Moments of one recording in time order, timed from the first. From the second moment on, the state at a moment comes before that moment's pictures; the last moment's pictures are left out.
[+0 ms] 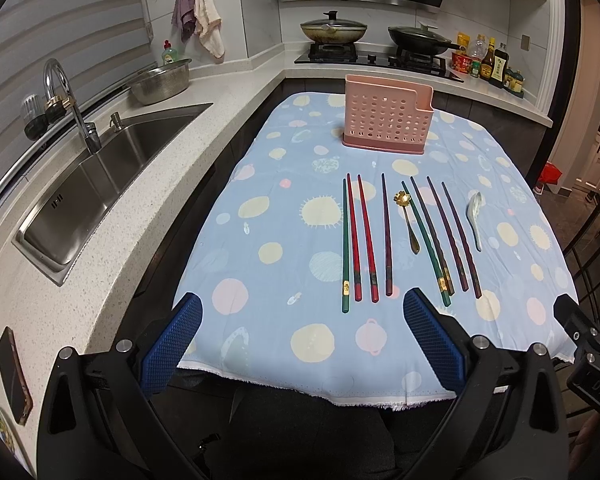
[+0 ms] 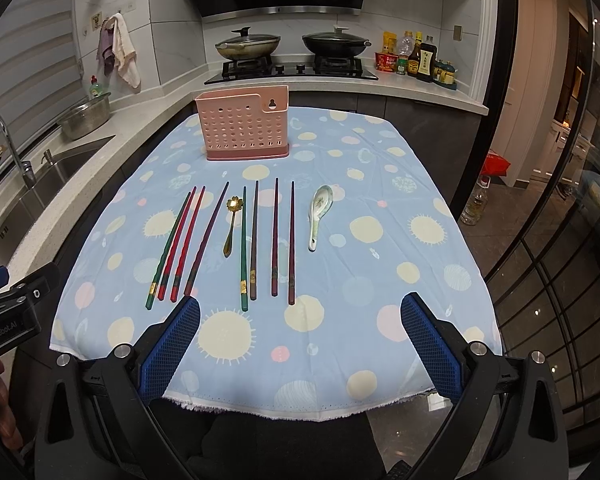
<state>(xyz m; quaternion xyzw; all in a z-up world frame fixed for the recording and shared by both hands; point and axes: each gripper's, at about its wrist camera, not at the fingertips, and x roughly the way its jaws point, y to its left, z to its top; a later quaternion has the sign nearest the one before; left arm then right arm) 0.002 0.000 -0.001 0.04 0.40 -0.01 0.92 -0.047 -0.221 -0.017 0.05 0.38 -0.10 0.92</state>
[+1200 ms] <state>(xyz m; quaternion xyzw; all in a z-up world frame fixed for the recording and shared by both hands) 0.062 -0.010 -0.050 0.03 0.46 -0.04 0.89 0.004 -0.247 -0.054 0.08 0.42 -0.12 0.90</state>
